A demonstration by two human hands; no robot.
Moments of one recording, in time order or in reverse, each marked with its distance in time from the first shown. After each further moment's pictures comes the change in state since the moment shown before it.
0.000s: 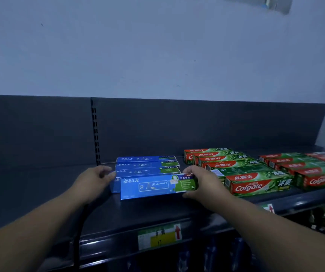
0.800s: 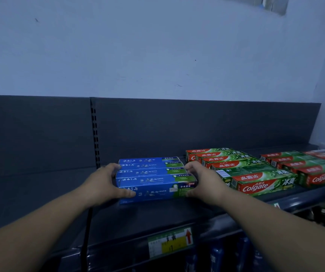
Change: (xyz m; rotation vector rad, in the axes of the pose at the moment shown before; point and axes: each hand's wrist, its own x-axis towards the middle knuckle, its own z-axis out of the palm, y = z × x) left_hand 0.017 -0.005 -0.004 0.093 -0.254 0.128; right_hand 0.020 -0.012 0.008 0.012 -0.028 0.062
